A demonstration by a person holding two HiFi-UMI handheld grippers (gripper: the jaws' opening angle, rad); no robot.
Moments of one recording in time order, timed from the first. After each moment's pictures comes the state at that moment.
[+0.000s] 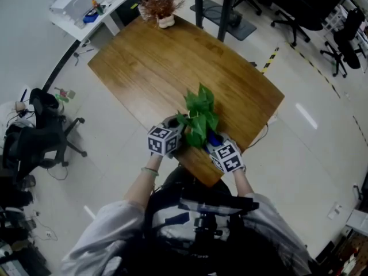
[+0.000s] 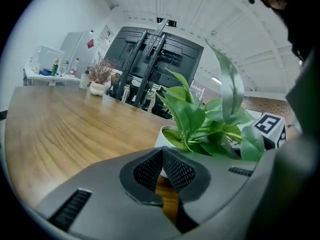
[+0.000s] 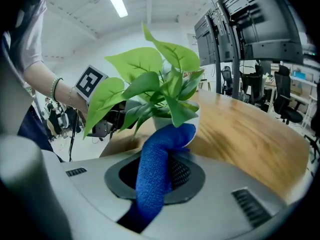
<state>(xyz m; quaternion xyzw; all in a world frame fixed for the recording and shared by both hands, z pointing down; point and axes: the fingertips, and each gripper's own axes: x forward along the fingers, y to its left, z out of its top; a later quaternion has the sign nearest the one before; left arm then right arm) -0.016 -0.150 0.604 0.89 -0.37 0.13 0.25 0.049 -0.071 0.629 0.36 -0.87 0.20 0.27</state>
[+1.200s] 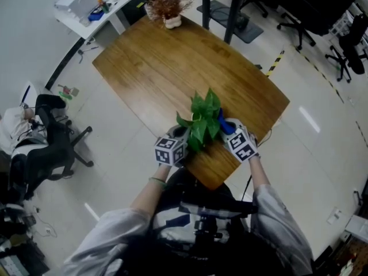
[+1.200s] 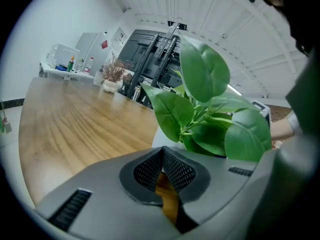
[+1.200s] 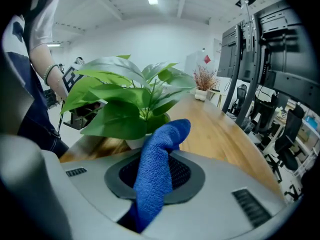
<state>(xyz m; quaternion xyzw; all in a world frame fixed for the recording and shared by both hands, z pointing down) -0.023 -0.131 0.616 0.86 -0.42 0.11 0.28 0.081 -0.128 0.612 0.32 -0.88 0.08 0.36</state>
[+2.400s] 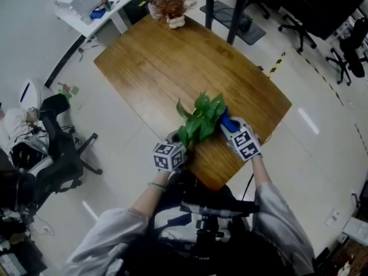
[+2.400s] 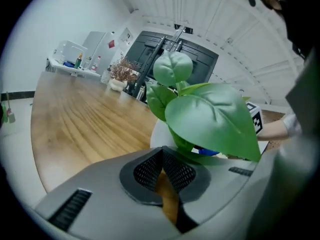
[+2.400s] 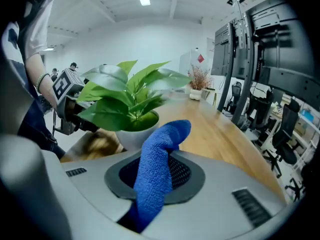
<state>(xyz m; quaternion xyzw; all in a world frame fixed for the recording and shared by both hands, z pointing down) -0.044 -0.118 0.621 0.85 -0.43 0.09 0.30 0.083 -0.146 0.610 0.34 -0.87 0.10 0.34</state>
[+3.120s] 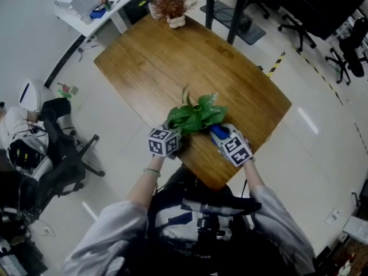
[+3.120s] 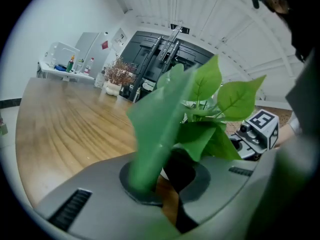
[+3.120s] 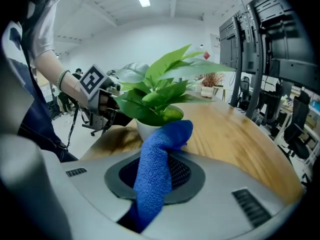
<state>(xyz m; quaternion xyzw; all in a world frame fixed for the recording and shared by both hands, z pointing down) -0.063 -0.167 0.614 0.87 -0.41 0.09 0.28 0.036 -0.114 0.619 0.30 -0.89 0.12 0.33</state>
